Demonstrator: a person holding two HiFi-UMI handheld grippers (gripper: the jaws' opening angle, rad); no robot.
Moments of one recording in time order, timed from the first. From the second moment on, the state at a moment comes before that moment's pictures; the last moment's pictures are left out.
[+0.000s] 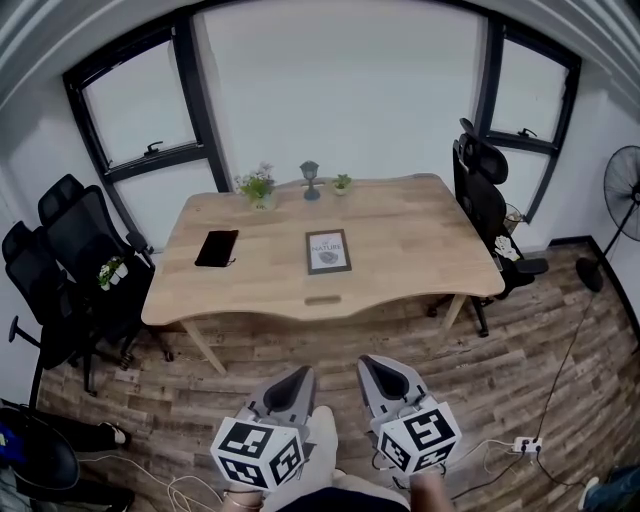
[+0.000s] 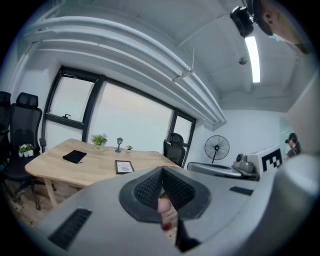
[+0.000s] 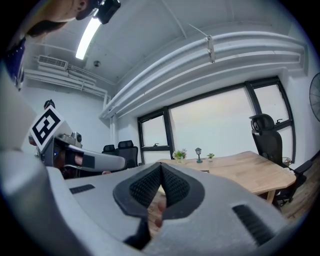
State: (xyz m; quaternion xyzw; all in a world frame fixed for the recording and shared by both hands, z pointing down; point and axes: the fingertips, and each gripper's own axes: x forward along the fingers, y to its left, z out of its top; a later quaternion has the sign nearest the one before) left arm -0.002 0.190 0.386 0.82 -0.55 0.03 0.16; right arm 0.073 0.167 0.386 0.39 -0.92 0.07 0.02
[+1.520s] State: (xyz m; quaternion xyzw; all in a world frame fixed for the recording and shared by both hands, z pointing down) left arm -0.040 0.009 0.385 0.84 -0.52 0.03 0.18; right arm 0.033 -0.005 0.385 0.42 -0.90 0.08 0.04
